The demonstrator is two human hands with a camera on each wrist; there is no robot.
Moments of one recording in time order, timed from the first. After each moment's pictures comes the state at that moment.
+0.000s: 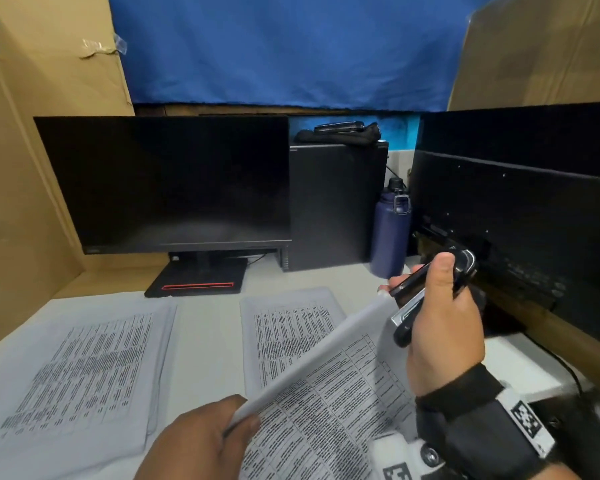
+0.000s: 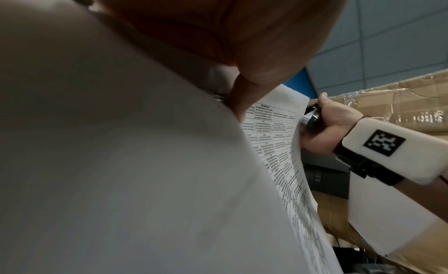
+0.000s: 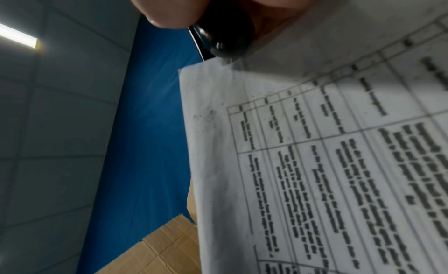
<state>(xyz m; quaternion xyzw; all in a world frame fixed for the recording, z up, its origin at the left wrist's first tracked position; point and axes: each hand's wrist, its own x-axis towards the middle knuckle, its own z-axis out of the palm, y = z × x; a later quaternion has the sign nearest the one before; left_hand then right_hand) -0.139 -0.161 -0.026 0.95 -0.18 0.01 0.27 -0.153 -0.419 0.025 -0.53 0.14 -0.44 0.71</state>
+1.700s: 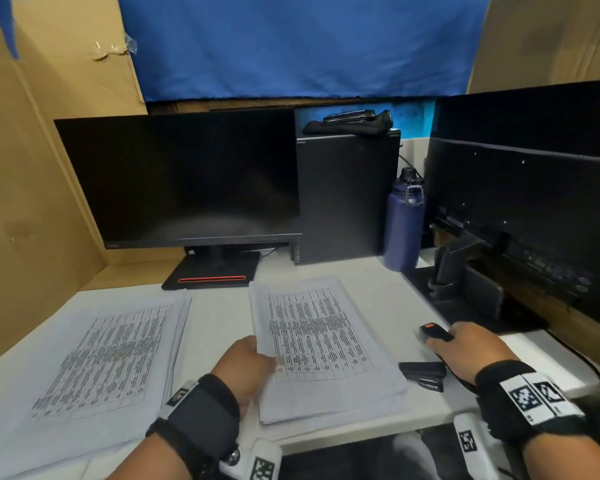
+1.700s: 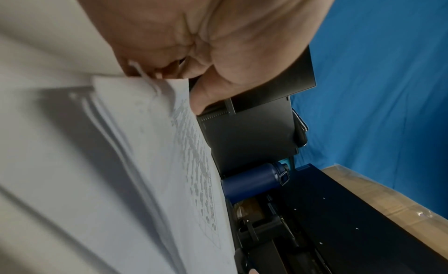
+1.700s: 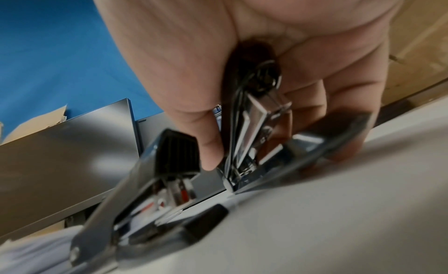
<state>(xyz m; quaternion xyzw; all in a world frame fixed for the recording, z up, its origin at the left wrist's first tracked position) -0.047 -0.218 -0.058 0.81 0.00 -0.17 0.56 -0.134 -0.549 -0.066 -0.91 0.33 -0.02 0.24</state>
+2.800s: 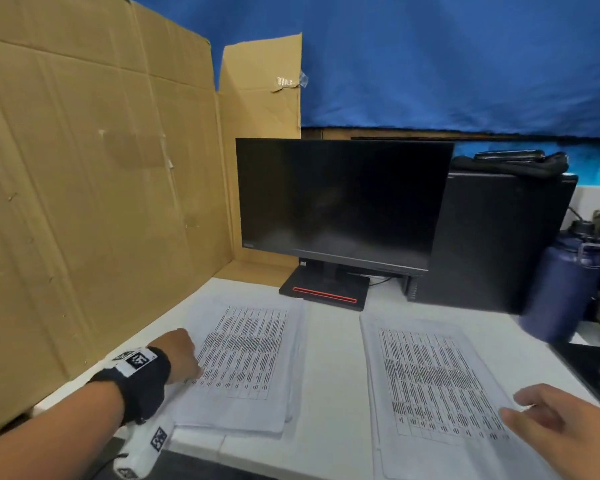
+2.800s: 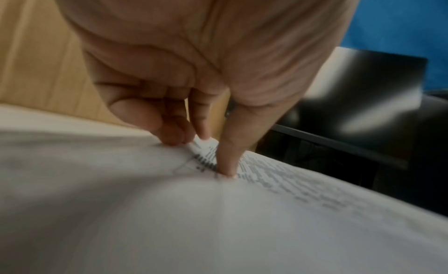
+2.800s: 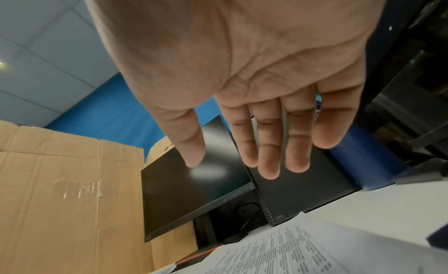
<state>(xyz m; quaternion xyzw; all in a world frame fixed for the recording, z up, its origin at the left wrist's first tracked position) 0.019 0.062 -0.034 0.99 0.13 -0.10 0.05 -0.126 -0.447 -0.034 -0.93 0.13 -0.07 0.34</state>
